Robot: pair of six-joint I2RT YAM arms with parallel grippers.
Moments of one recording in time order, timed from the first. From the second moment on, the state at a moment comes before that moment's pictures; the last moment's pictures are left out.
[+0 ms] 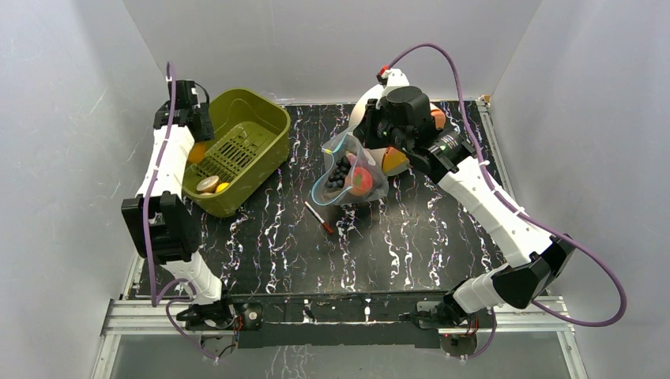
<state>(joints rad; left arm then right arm) 0.10 1.76 1.64 -0.73 -0.34 -0.04 0.62 1.42 1.62 -0.60 0.07 0.38</state>
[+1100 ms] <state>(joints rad) 0.02 1.56 1.67 -0.58 0.54 -0.65 0.62 1.57 1.67 -0.65 0.01 0.63</state>
